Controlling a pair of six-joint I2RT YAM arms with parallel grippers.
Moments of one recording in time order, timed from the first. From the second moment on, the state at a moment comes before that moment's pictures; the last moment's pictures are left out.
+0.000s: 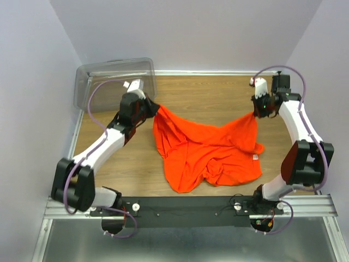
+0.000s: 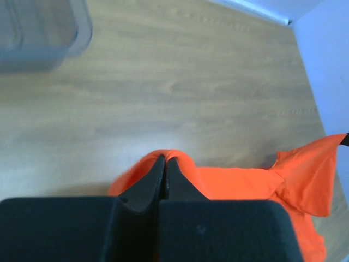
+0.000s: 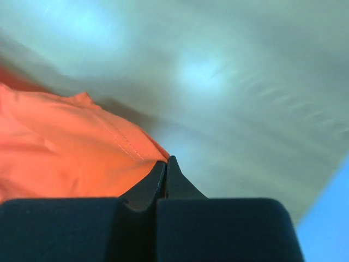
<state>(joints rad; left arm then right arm) -0.36 1.28 0.81 0.14 0.10 -0.57 -0.11 1.54 1.27 -0.77 -0.27 -0.52</state>
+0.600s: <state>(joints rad) -0.35 2.03 1.57 0.02 0.04 -0.46 -0.11 1.92 1.67 -0.49 -0.19 -0.50</state>
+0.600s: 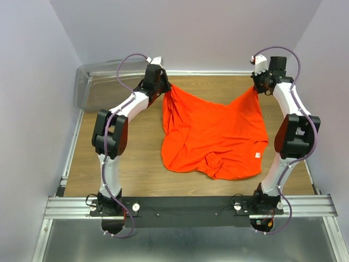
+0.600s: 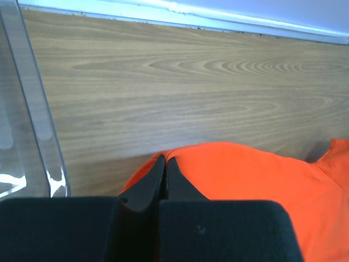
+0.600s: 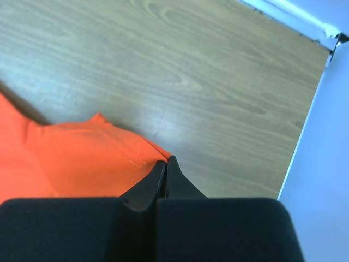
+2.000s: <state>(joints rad) -0.35 1.59 1.34 -0.03 -0.15 -0.32 -0.08 2.21 1.96 -0.39 -0.04 -0.29</state>
